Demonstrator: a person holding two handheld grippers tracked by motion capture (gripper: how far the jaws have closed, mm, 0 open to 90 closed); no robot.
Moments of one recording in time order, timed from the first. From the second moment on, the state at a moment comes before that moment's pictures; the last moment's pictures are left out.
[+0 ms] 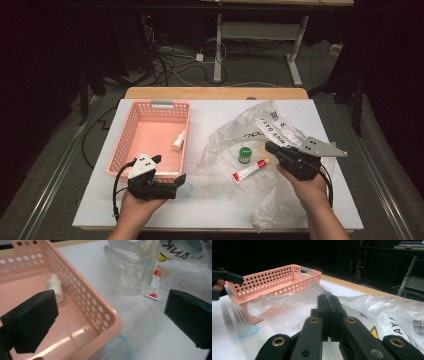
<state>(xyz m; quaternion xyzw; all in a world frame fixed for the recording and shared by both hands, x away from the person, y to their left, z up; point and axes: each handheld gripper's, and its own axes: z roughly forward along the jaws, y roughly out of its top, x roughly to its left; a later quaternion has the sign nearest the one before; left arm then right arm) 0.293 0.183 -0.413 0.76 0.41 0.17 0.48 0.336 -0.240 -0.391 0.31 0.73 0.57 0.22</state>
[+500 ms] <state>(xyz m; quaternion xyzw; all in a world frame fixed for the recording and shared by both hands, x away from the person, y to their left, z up) 0.342 0.196 -0.391 0.74 0.44 0.19 0.47 0.336 -0.240 -0.391 0.31 0.73 0.57 0.22</state>
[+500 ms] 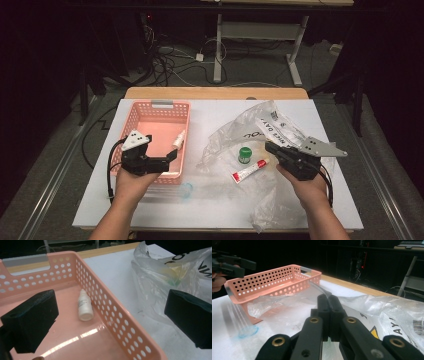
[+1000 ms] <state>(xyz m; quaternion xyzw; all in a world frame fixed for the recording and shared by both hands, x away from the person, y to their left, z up) 0.407 0.189 -0.396 0.77 0.47 0.16 0.40 0.337 -0.241 -0.392 0.31 0.73 0.57 0.22</state>
